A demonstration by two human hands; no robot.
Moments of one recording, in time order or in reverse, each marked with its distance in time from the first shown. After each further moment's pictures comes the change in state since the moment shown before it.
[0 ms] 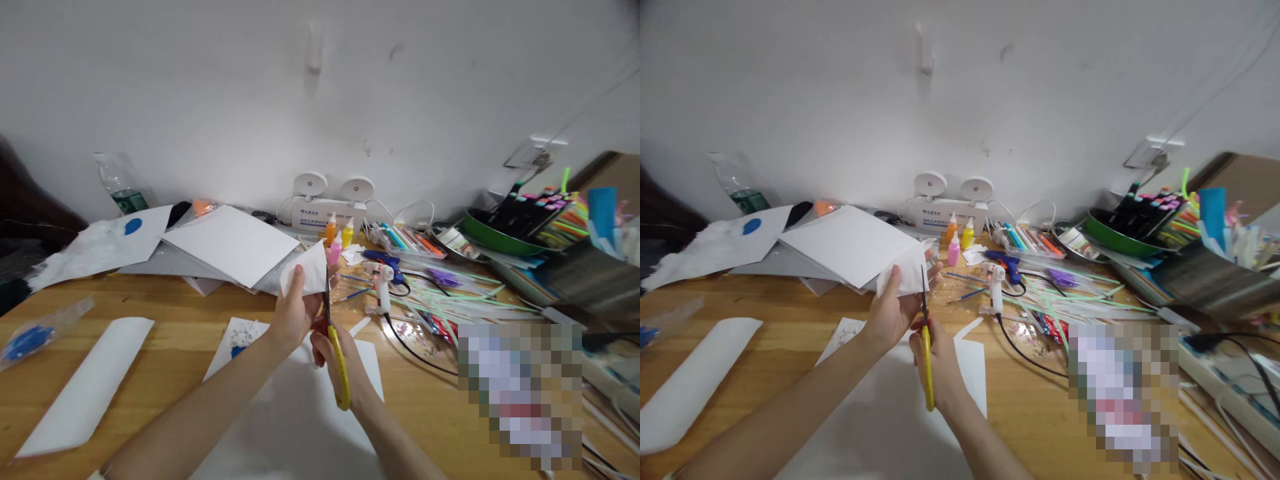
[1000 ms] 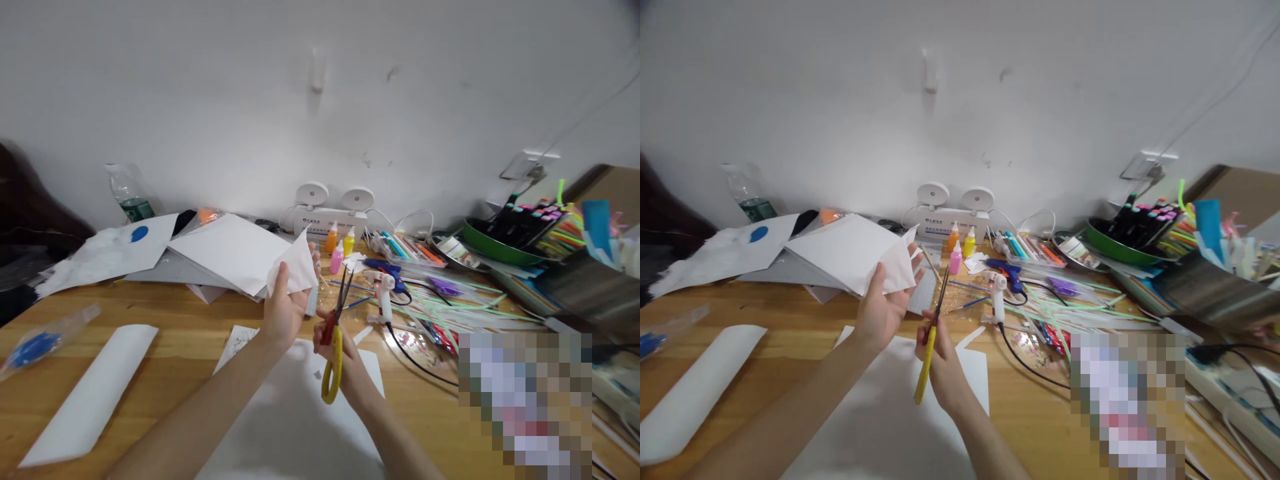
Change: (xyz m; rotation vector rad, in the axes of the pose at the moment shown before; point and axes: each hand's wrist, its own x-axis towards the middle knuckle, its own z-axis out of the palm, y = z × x) left_hand 0.005 0.021 -0.001 0.089 -0.004 0.220; right_hand 0.007 0.007 -0.006 0.442 -0.086 -0.048
